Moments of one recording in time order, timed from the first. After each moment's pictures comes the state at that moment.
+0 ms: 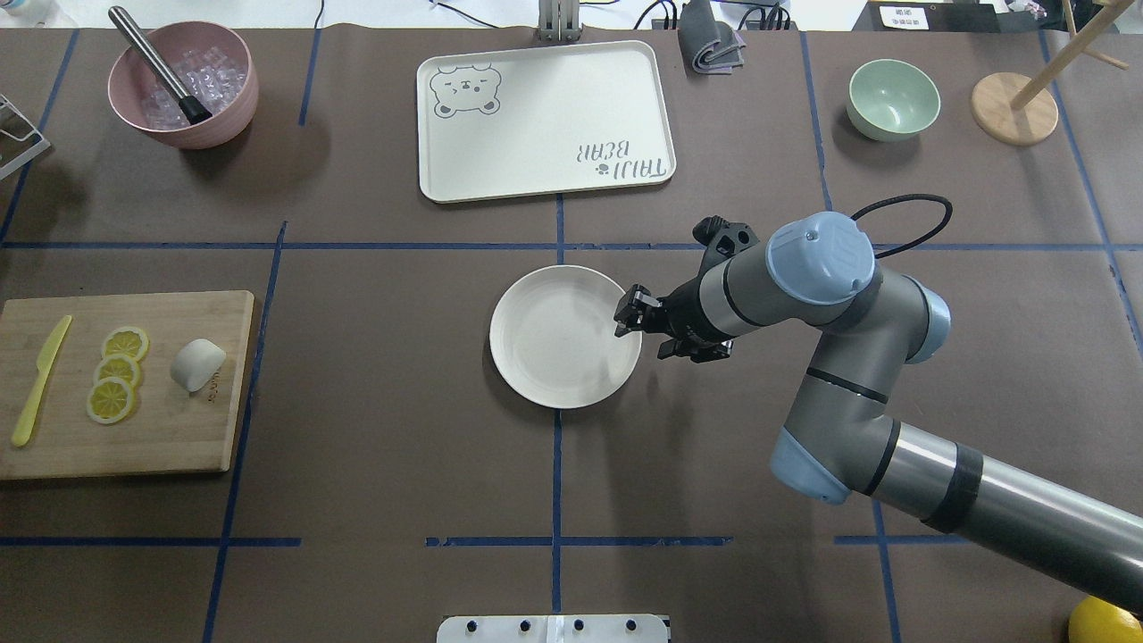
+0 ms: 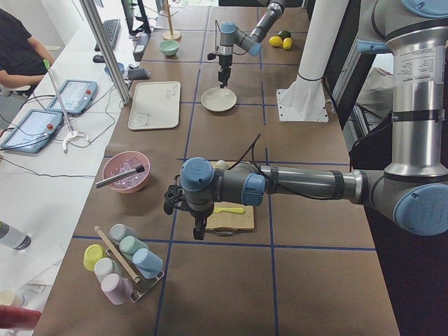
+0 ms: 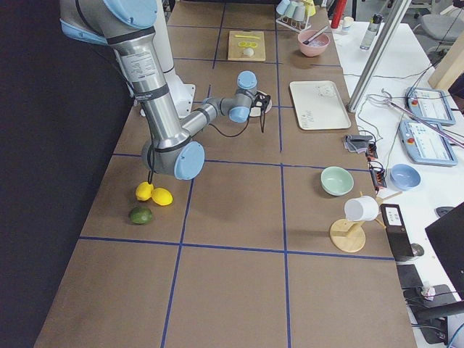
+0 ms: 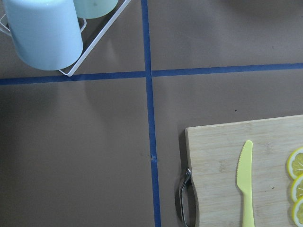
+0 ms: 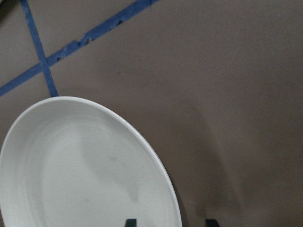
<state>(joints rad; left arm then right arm) -1.51 -1.47 -1.72 -1.68 -2.41 -0.04 0.59 -1.12 1.60 -0.90 2.02 1.68</state>
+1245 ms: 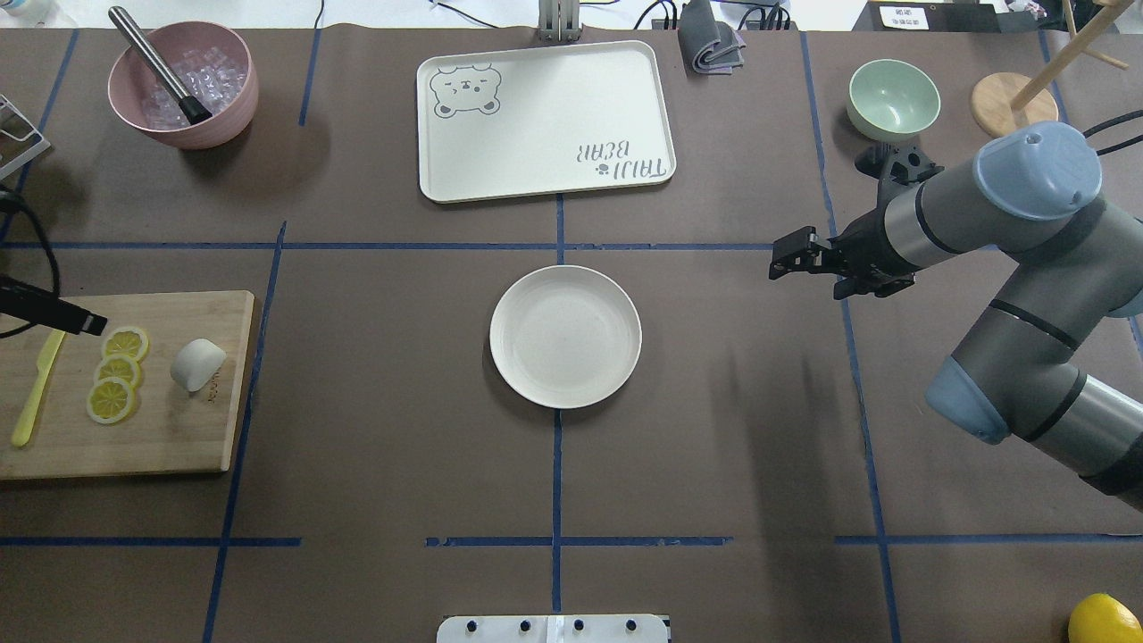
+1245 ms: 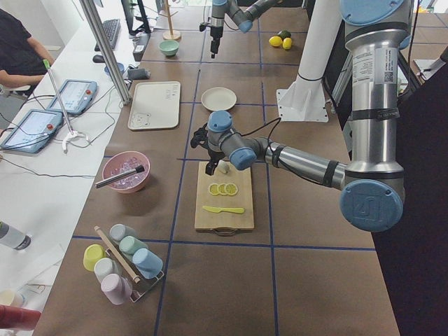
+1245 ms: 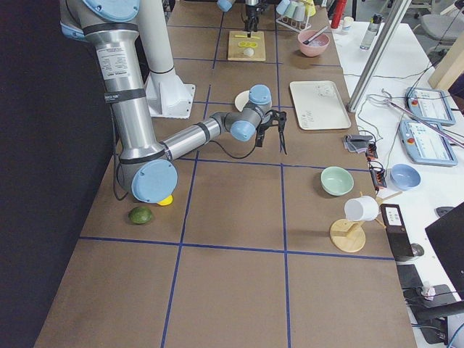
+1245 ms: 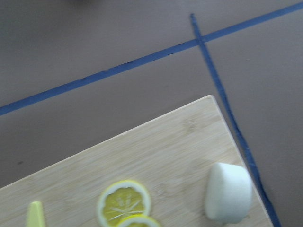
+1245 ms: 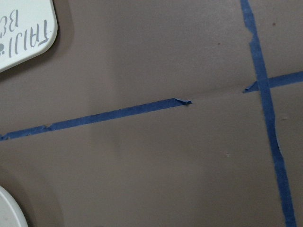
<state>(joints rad) -0.89 -1.51 -1.87 -2.10 -2.17 -0.52 0.82 -1.35 1.74 -1.07 2.13 1.23</state>
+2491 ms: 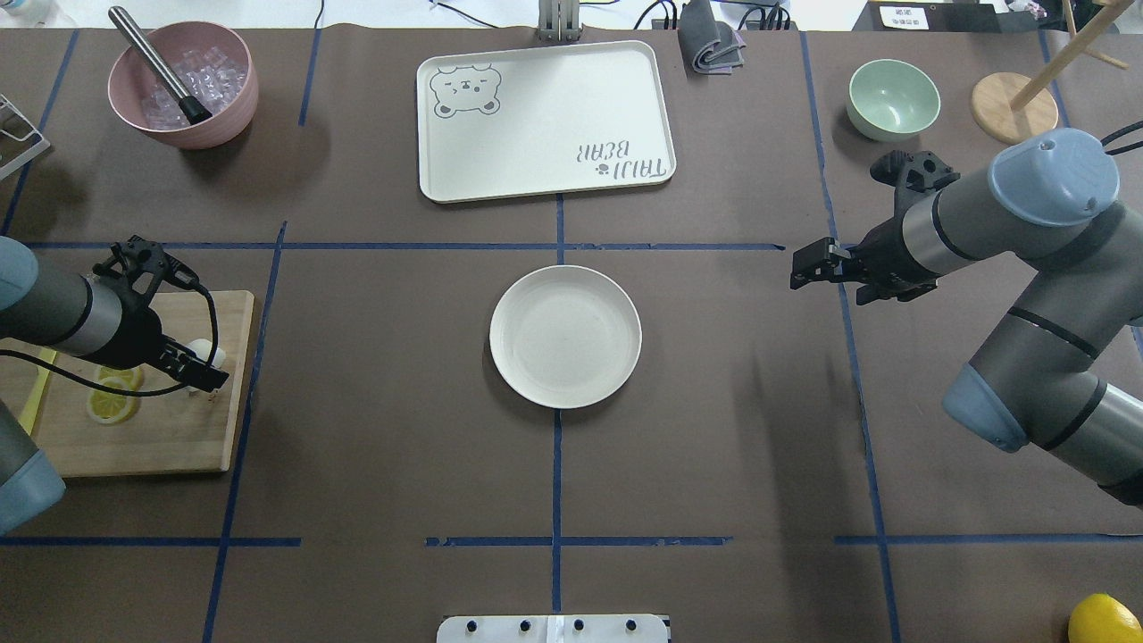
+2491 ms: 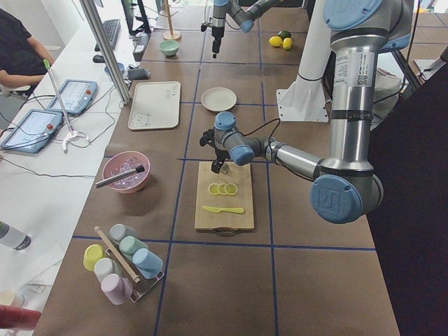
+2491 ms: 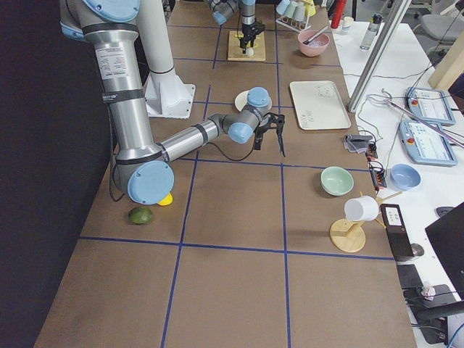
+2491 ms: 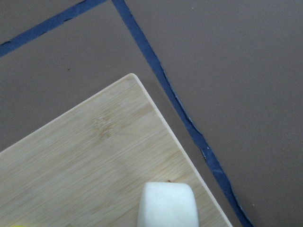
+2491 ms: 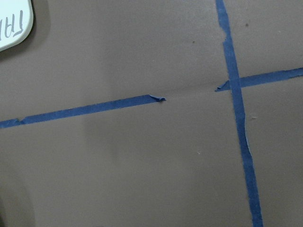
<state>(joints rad) -0.75 -1.59 -1.77 -2.10 -2.06 -0.52 0.82 -1.37 1.75 -1.08 2.12 1.23</state>
